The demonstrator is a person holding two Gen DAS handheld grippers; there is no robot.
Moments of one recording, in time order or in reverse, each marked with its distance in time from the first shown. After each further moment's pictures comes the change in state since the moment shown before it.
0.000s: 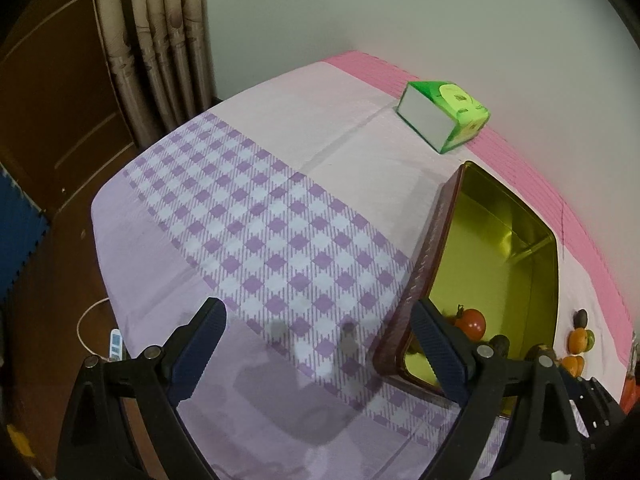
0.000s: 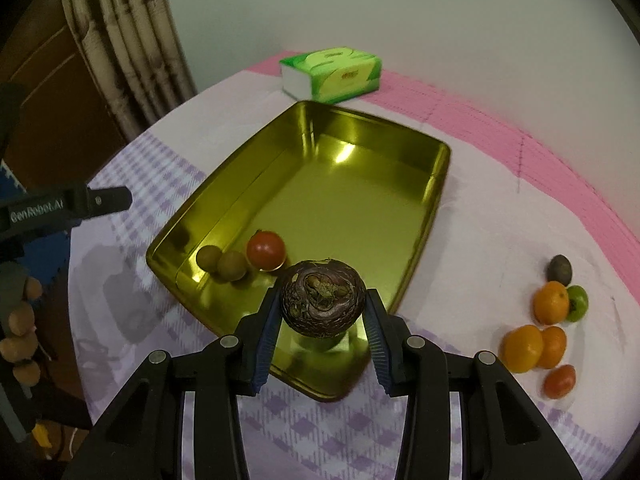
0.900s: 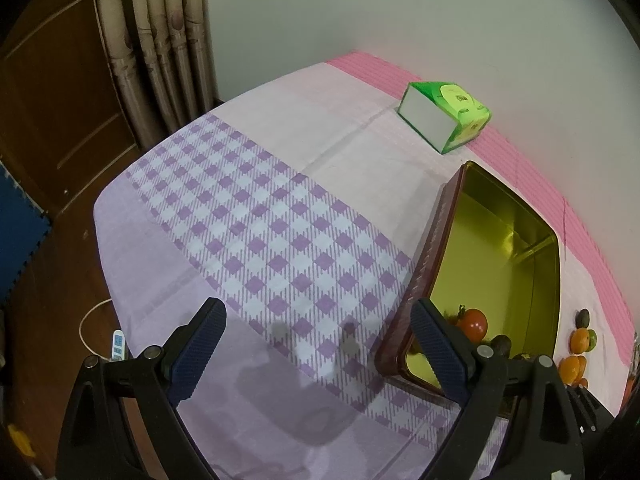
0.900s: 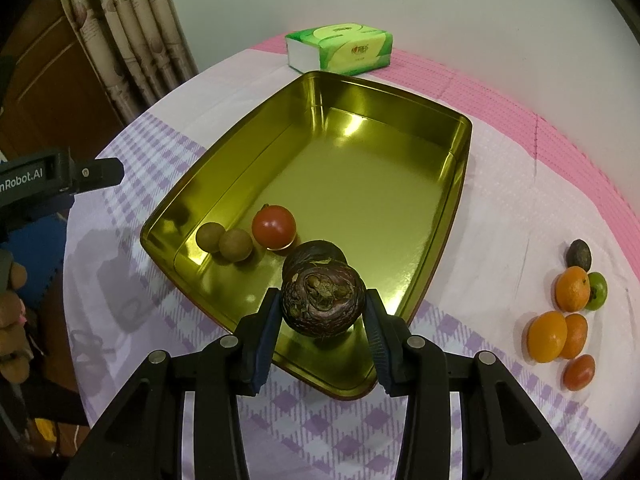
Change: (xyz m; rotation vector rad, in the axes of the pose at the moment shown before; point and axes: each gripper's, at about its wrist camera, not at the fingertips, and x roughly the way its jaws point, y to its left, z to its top) left arm -0.001 0.000 0.000 -0.007 -0.006 0.007; right arm 0.015 0.002 -0.006 0.012 0.047 0.014
